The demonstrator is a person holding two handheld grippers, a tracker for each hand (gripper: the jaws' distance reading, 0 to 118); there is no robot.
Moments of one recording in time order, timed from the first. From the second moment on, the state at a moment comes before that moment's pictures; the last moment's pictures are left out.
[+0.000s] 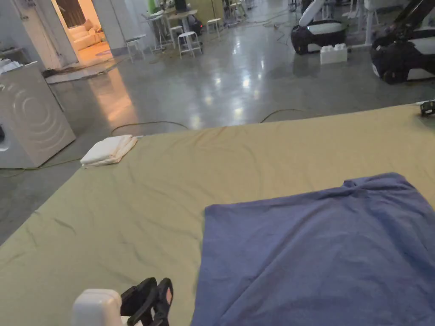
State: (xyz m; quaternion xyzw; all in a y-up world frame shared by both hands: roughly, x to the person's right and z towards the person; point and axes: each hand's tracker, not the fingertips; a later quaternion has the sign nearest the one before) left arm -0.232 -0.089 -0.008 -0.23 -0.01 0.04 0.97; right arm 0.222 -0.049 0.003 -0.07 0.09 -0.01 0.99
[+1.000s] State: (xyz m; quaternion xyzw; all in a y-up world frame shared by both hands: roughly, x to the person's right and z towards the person) left arm -0.237 -0.268 -0.145 -0.54 -0.01 -0.01 0.84; right arm 0.310 -0.182 -0.084 -0.34 0.01 -0.10 0.94
